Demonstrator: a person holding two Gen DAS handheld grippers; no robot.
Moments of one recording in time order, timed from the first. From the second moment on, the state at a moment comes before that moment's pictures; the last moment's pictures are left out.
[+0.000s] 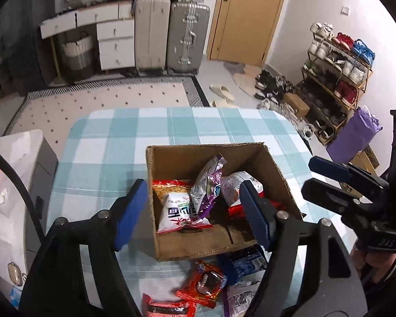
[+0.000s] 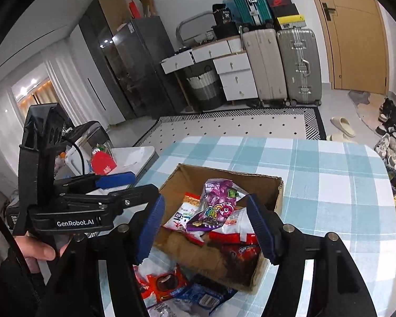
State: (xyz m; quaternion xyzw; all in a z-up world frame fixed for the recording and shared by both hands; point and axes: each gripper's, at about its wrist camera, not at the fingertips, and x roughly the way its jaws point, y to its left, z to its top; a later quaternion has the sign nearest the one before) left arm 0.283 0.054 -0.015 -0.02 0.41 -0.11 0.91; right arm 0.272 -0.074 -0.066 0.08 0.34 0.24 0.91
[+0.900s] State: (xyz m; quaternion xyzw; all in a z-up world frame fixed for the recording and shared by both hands) left arm 0.137 0.049 0.007 -0.02 0.35 -0.13 0.93; right arm 0.118 -0.074 -0.046 0.08 0.24 0.28 0.93
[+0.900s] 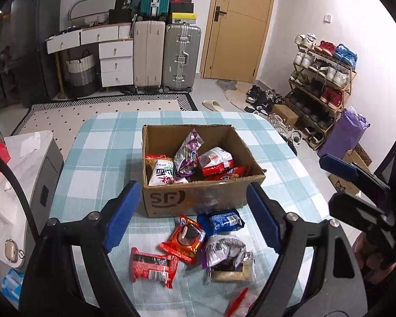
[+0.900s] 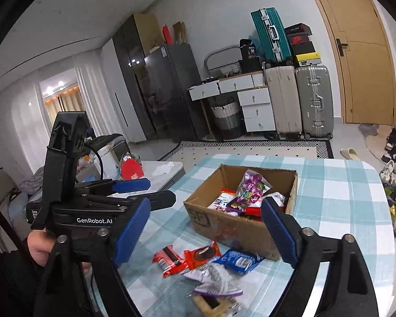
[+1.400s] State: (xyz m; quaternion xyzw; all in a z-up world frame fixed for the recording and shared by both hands) left arm 0.077 0.065 -0.042 -0.08 0.38 -0.16 0.91; right arm 0.059 -0.083 -0.083 0.10 0.25 0.27 0.92
